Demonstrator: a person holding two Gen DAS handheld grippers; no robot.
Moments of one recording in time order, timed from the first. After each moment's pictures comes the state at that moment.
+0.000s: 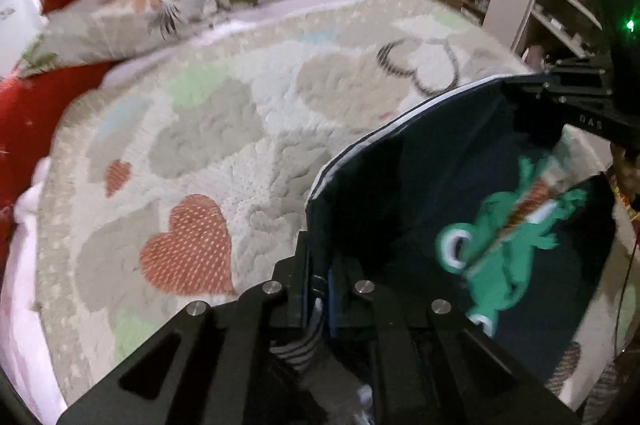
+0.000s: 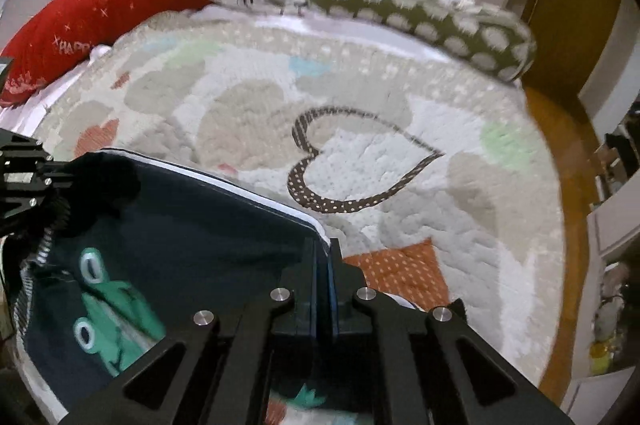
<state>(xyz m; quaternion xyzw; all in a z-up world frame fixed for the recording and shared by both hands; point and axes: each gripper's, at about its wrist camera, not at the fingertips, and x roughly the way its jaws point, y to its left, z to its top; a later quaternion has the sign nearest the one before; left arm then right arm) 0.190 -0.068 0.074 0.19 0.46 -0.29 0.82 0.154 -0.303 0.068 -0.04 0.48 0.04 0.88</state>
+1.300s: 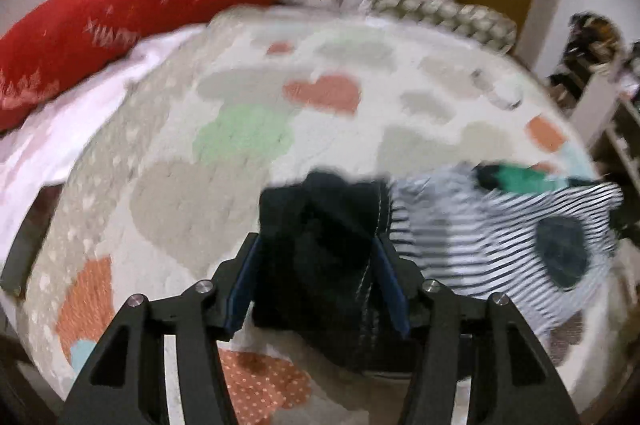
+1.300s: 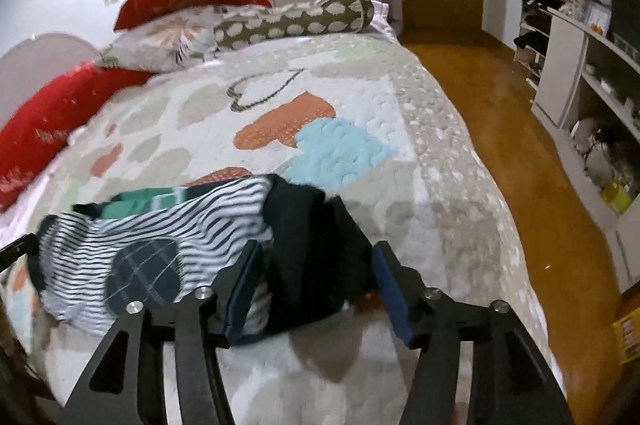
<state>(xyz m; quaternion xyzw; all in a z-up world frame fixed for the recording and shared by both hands) 0.064 0.055 0.034 0.02 0.45 -0.09 0.89 -0.056 -0.329 0.055 0.12 0.41 -0.11 0.90</state>
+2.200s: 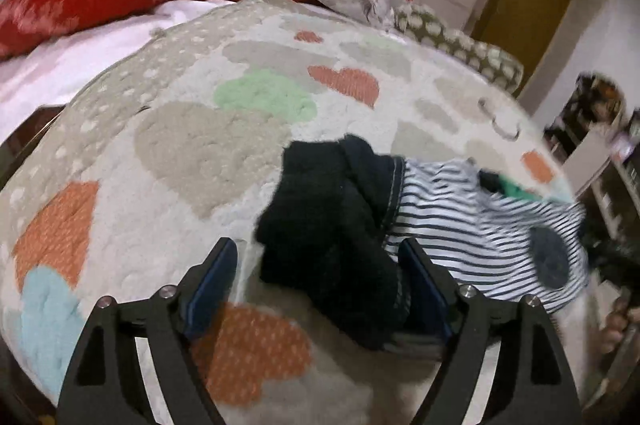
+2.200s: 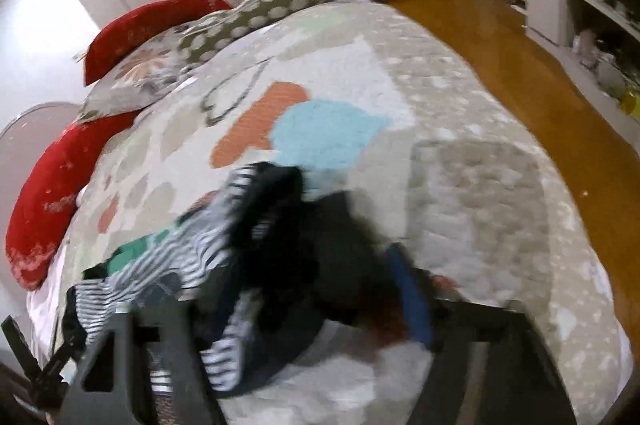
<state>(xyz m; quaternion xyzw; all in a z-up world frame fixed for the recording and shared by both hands) 0.034 0.091 0.027 -0.10 0.42 -0.10 0.89 -0.035 -0.364 0.027 0.28 0.41 -0.09 0.87</state>
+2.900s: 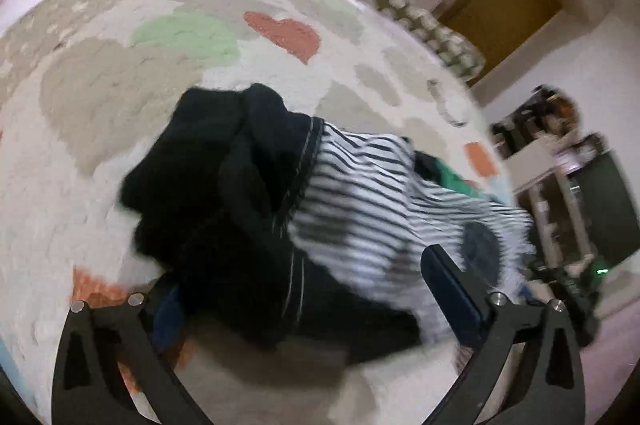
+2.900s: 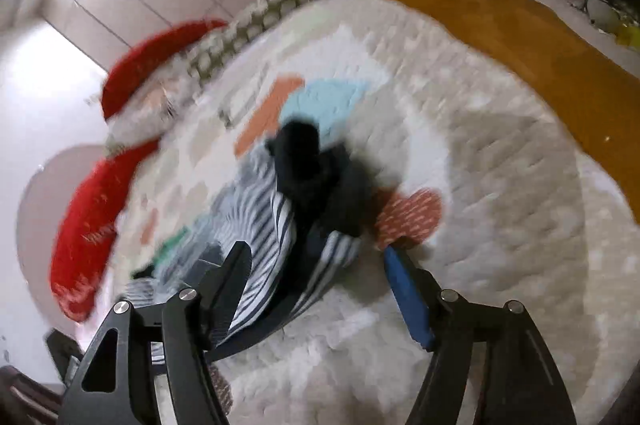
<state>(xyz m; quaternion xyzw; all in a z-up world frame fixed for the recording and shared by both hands) 0.061 0.054 0.011 -0.18 0.49 -0.18 0.83 -0.080 -0.352 0.020 0.37 0.38 -0.10 0.84</state>
